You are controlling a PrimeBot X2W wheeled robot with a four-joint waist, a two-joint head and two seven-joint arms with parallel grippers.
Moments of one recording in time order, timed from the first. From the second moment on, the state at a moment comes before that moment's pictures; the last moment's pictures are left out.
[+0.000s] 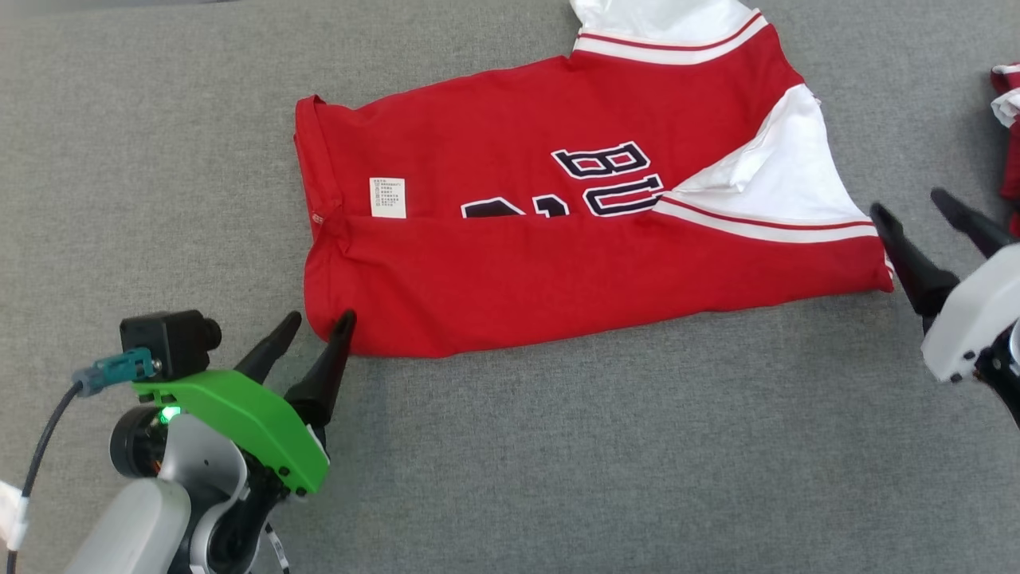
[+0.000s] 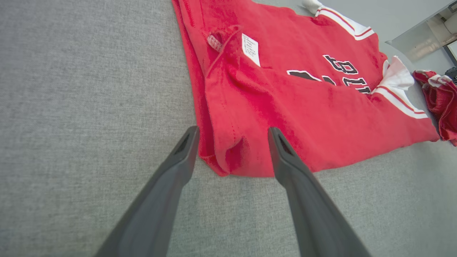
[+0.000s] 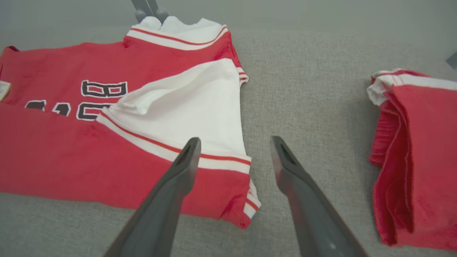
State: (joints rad) left arm -0.24 0.44 -0.41 -0.10 -0.89 0.14 0.27; right arm -0.31 -0.50 0.04 -0.04 0.55 0.13 0.40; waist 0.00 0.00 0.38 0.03
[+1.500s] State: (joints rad) left arm -0.04 0.56 -0.48 -0.20 -1.01 0.03 0.38; right arm -0.06 -0.69 0.08 -0.09 0.85 0.13 0.67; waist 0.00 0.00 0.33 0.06
